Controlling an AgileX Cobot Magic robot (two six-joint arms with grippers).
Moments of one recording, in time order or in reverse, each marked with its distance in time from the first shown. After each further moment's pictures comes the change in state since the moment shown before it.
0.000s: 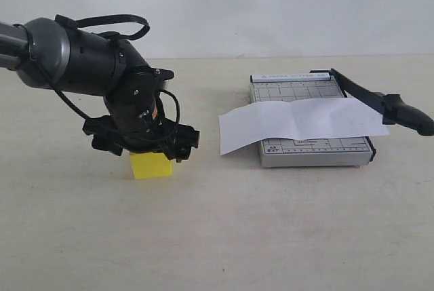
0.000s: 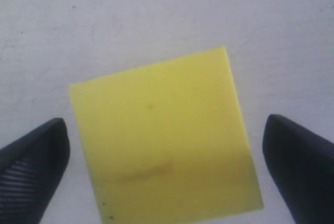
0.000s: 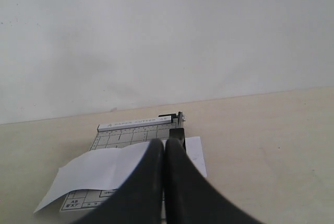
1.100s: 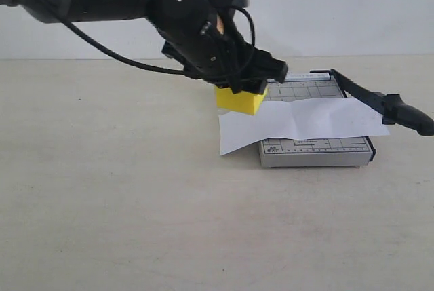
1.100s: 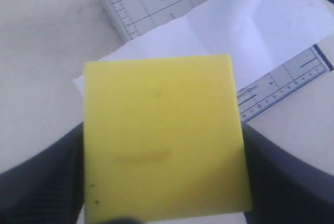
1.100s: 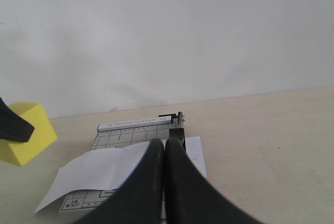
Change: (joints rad) left arm -0.147 -0.059 -0.323 -0.285 -0.035 0.461; right arm 0.000 0.000 0.000 0.000 0.000 0.000
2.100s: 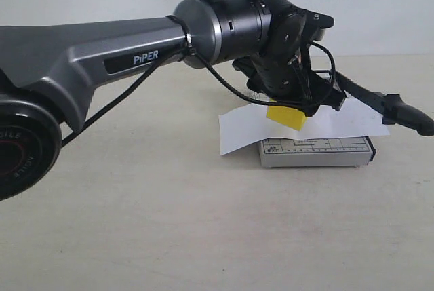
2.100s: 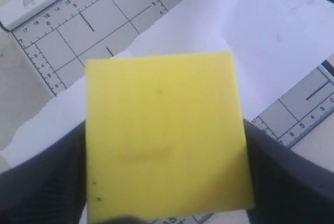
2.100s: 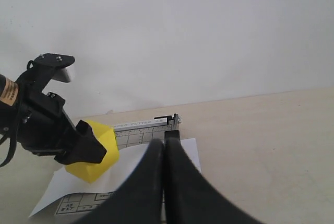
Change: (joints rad) left arm -0.090 0.410 -0.523 0.072 0.178 0.030; right arm 0.000 0.000 0.000 0.000 -0.015 0.000
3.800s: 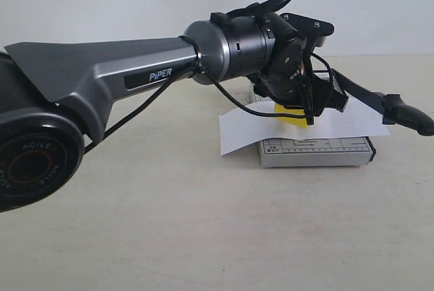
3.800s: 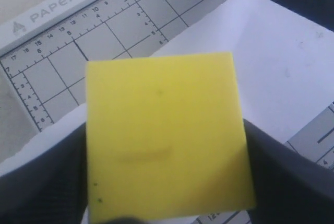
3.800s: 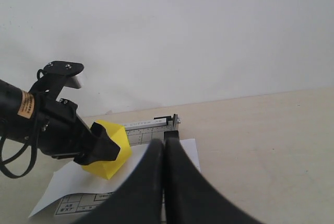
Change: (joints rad) left arm 0.000 0.056 -0.012 0.056 -0.123 -0.088; right arm 0.000 0.000 0.000 0.000 -0.003 0.000
